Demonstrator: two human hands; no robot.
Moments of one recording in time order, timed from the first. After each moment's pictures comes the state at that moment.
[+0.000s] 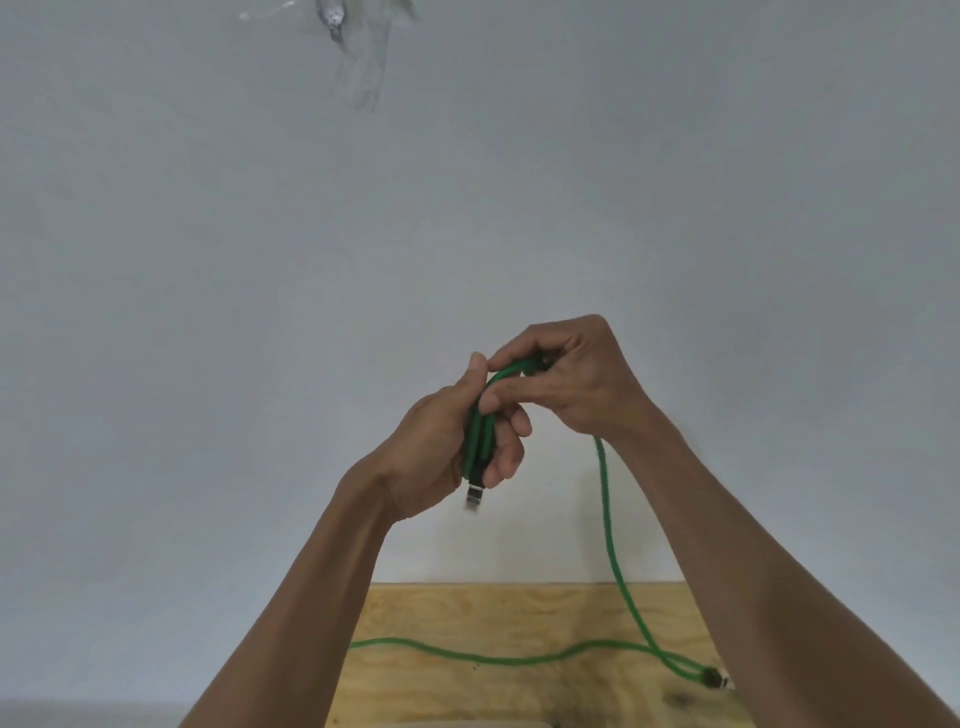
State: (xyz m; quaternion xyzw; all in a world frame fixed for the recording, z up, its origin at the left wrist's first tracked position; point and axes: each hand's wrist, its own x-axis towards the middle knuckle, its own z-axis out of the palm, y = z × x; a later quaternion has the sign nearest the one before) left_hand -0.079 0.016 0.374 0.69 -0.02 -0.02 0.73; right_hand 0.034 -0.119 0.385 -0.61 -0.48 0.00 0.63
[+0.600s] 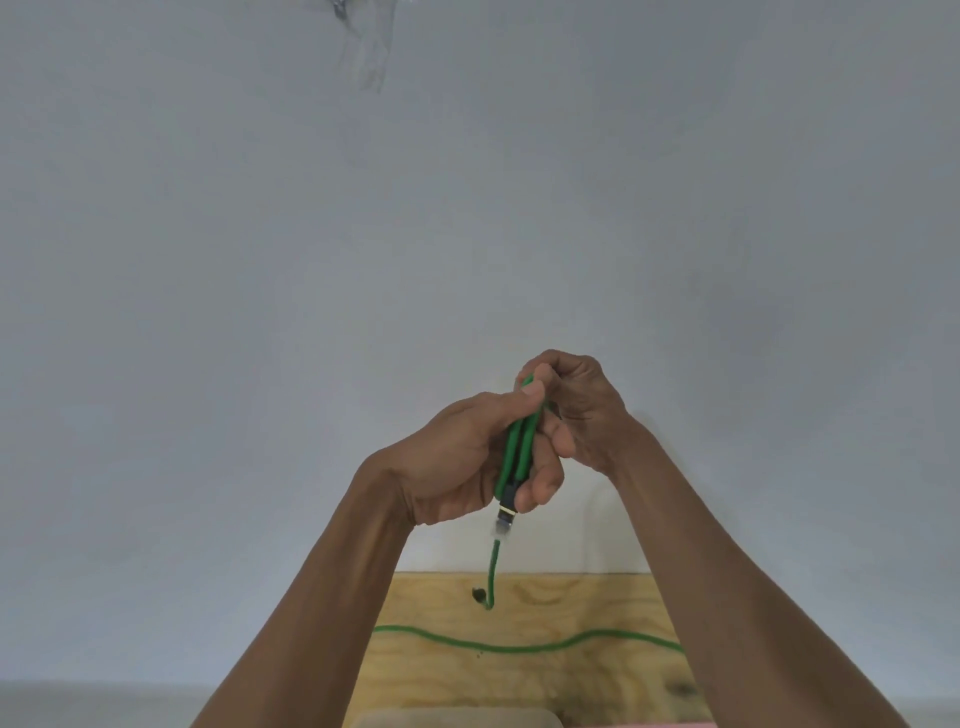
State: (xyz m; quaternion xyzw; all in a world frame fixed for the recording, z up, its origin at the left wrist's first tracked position) left_hand -0.084 0.003 0.375 0.65 -0.09 -0.13 0.75; right_hand 0.042 -0.114 0.338 -0.45 -0.37 0.26 0.77
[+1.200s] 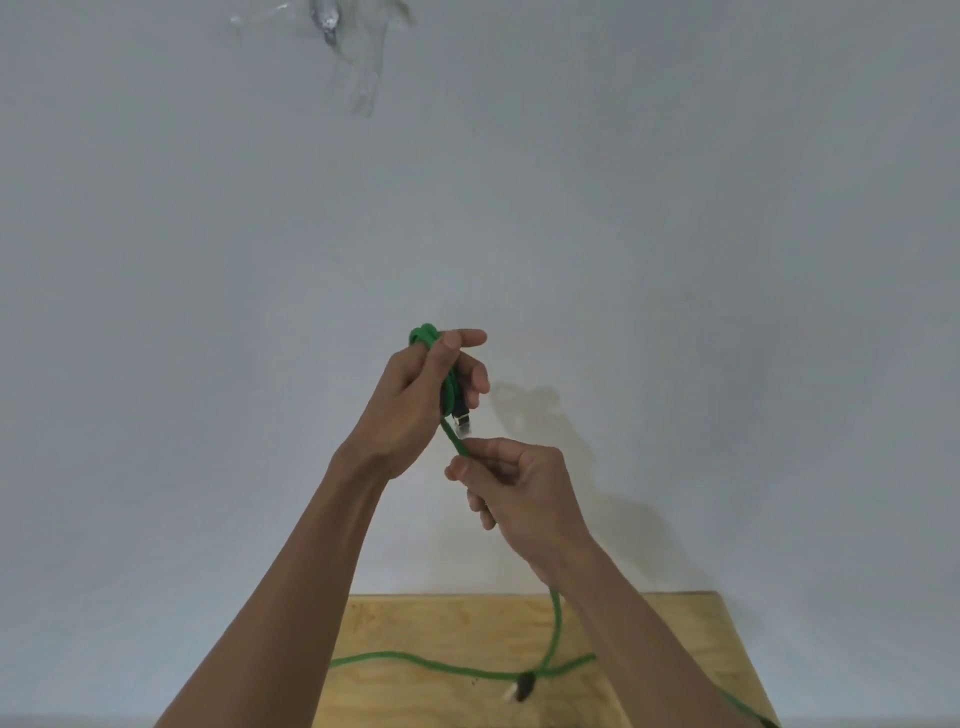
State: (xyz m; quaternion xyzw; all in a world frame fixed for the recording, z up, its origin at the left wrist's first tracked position) left_hand -0.051 0.046 0.376 0.77 -0.02 0.22 0.61; right_hand -0.027 -0.094 0.306 -0.63 -0.23 0.15 0.72
